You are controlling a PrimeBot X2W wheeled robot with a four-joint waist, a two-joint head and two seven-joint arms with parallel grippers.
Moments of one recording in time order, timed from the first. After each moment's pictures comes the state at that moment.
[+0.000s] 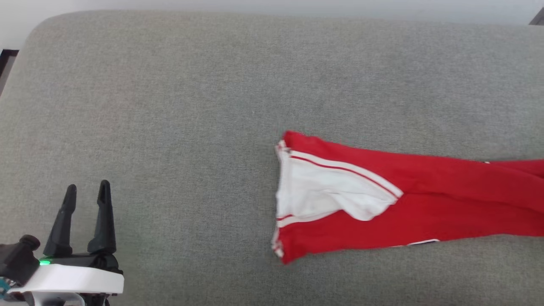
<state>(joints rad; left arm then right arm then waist) 0.00 0.29 0.02 0.04 -0.56 -0.11 -0.26 -0.32 -0.65 -0.23 0.26 0.77 0.13 0.90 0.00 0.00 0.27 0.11</state>
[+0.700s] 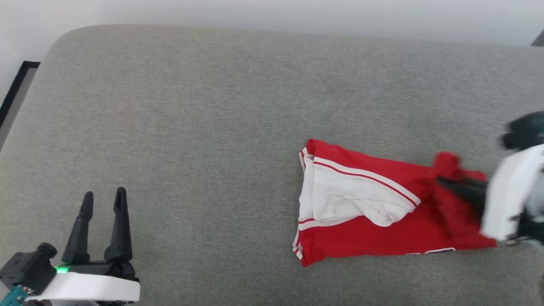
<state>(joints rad) 0.03 0.22 0.01 0.01 -0.55 -0.13 -0.26 -0.29 -0.47 0.01 -0.10 0.85 0.13 1.01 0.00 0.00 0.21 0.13</state>
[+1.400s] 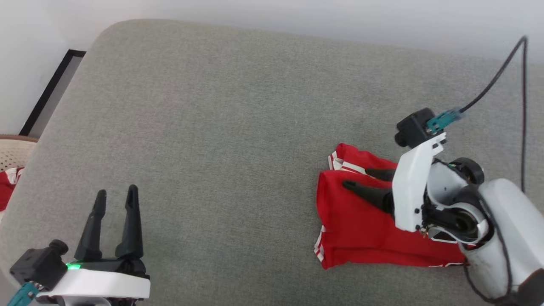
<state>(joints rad) 0.02 0.19 -0.03 0.03 -0.56 -0.13 -0.26 -0.50 -0.36 0.42 0.15 0.83 0.13 0.82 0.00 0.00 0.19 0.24</state>
